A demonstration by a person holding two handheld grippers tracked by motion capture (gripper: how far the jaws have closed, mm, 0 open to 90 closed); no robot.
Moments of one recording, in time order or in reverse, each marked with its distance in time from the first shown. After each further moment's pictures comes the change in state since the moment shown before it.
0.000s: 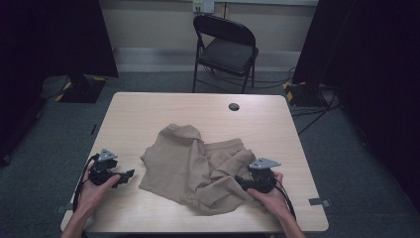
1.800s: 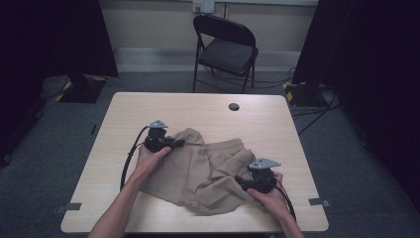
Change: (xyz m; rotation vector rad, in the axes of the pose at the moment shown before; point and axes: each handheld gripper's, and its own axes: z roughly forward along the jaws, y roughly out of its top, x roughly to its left) left arm -0.067 0.111 0.078 -0.158 -0.443 0.012; right arm 0.000 0.000 0.000 -0.002 0.000 0.000
